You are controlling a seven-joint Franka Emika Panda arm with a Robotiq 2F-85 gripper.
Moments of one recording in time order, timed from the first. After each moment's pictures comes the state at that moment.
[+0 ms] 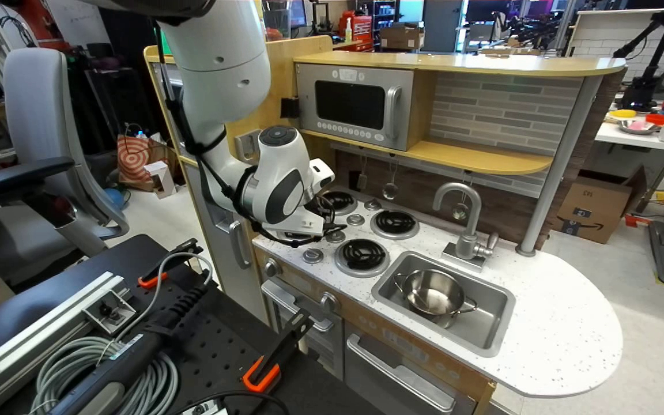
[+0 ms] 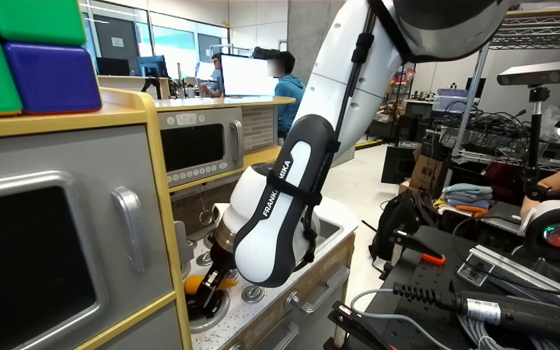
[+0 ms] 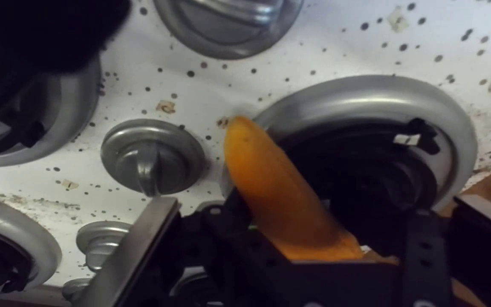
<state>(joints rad) 0.04 1.15 0.15 -1.74 -0.18 3.30 -0.24</state>
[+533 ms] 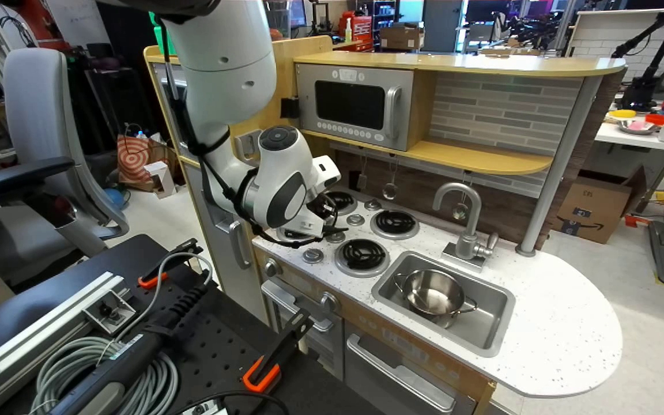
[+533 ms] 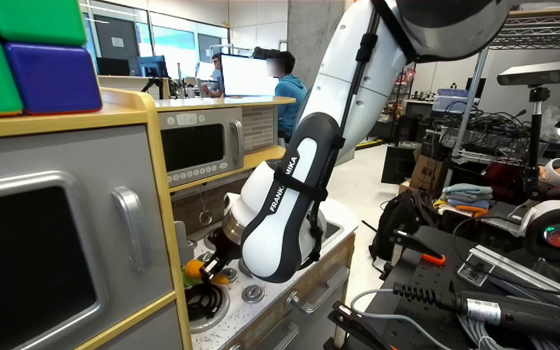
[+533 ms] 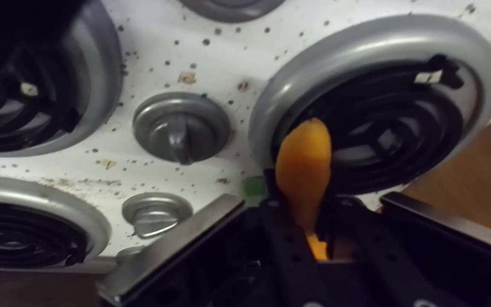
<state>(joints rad) 0.00 1.14 0.17 -1.77 -0.18 3.42 -0.13</state>
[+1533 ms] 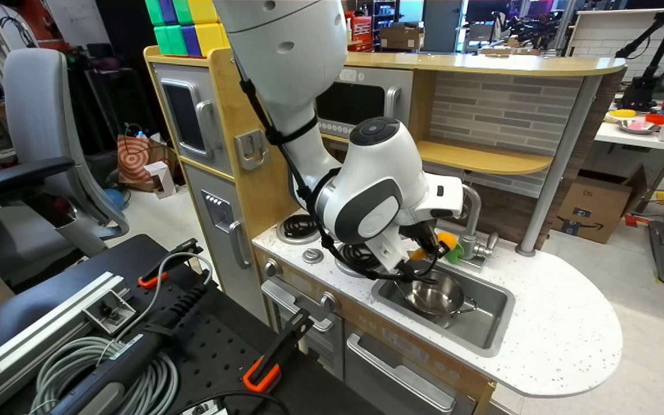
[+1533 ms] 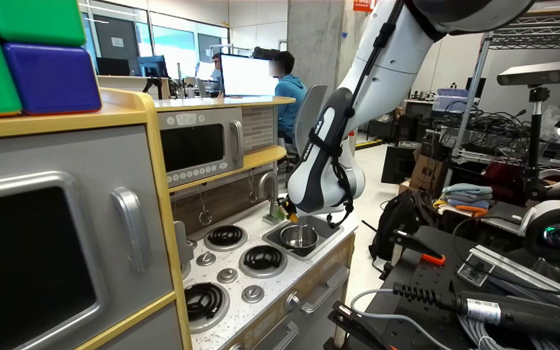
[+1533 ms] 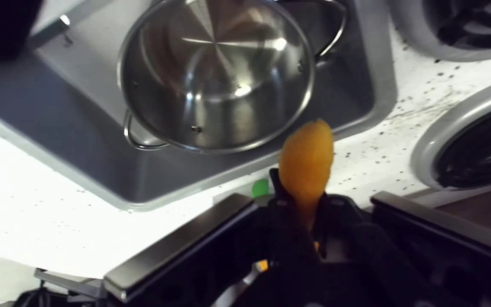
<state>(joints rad) -0.13 1.05 -0.06 -1.79 0.16 3.35 0.14</state>
